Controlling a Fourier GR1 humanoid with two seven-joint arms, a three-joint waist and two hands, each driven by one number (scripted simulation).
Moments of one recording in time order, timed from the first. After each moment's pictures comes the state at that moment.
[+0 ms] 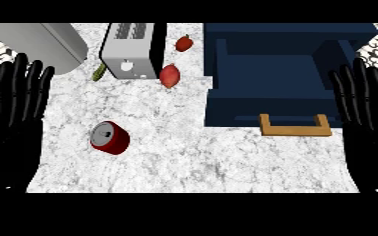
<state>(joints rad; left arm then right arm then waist) -0.02 0.12 0.00 -2.10 0.01 0.02 0.00 0.00 -0.14 0.04 -2.10 -0.01 -0.02 -0.02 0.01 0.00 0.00</state>
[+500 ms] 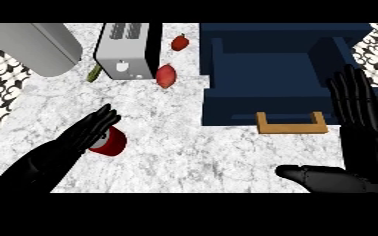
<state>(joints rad) 0.06 0.33 -0.14 -2.07 0.34 -0.45 0.01 0.03 -0.13 0.01 -2.05 0.00 -0.06 0.08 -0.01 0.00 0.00</state>
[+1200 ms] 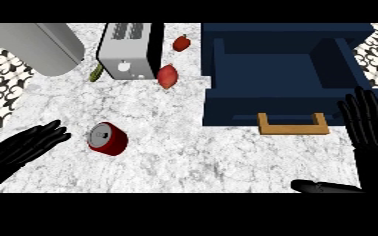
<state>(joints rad) 0.15 0.59 0.10 -1.92 0.70 -0.82 0.07 0.18 -0.13 -0.04 -2.10 -0.04 -0.02 0.15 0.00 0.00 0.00</state>
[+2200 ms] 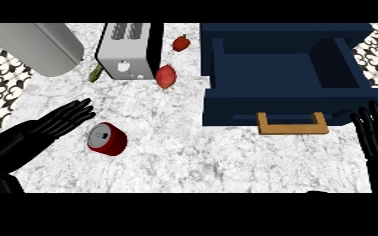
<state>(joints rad) -0.03 0.39 0.14 -1.67 0.49 -0.90 0.11 0.26 -0.11 -0.15 -2.05 -0.08 0.10 0.03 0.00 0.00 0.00</state>
